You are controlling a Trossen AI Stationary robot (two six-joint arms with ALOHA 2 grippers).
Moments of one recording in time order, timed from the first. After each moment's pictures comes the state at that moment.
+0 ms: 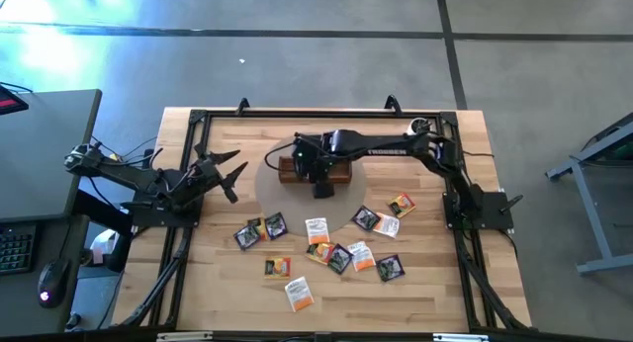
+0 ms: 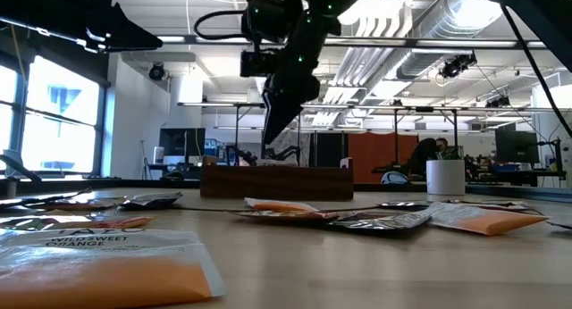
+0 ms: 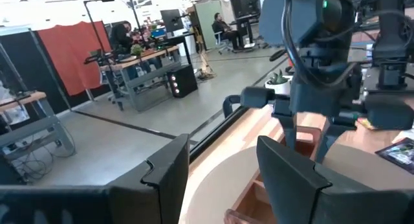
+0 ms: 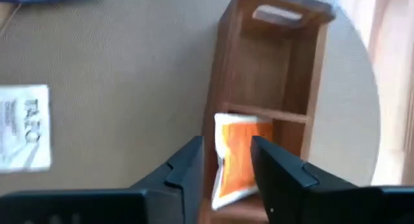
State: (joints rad) left arm -0.33 0.40 0.26 0.15 -0.99 0.20; right arm -0.18 2.13 1.82 -0.82 0.03 -0.36
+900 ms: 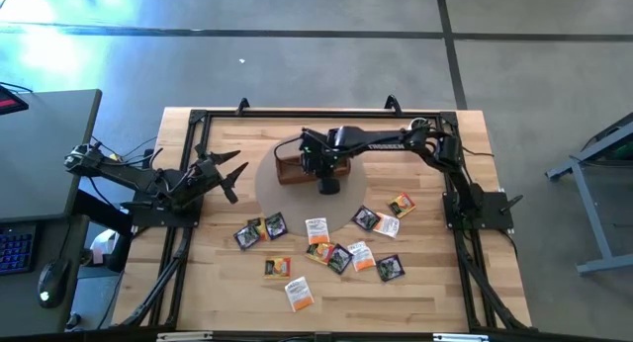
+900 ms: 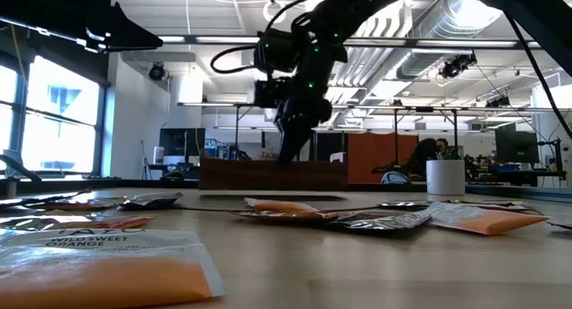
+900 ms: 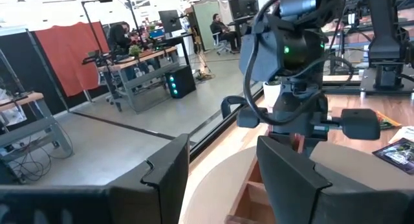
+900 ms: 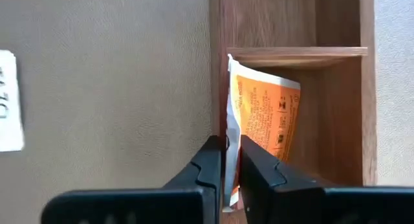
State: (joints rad) left arm -0.33 0.40 0.26 0.15 -0.98 0.20; right arm -0.26 2.13 1.71 -0.76 -0.09 -0.38
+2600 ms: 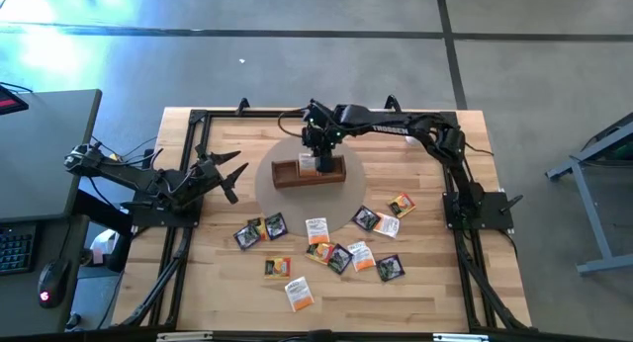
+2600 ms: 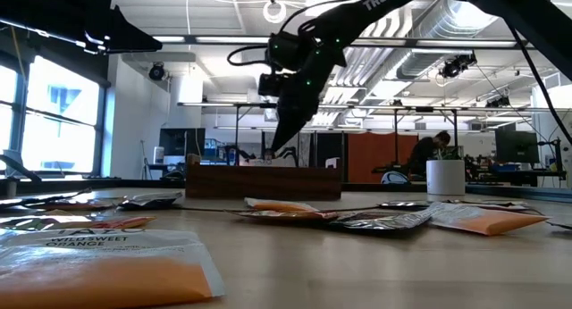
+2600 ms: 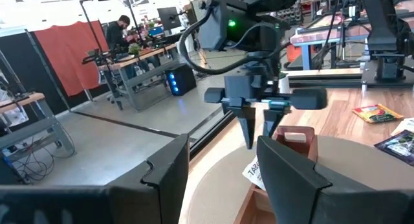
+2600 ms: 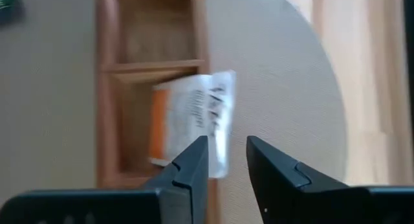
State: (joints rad) left arm -0.33 0.40 0.26 0.13 -0.98 0.20; right arm -0.40 2.13 1.77 -0.70 -0.18 -0.41
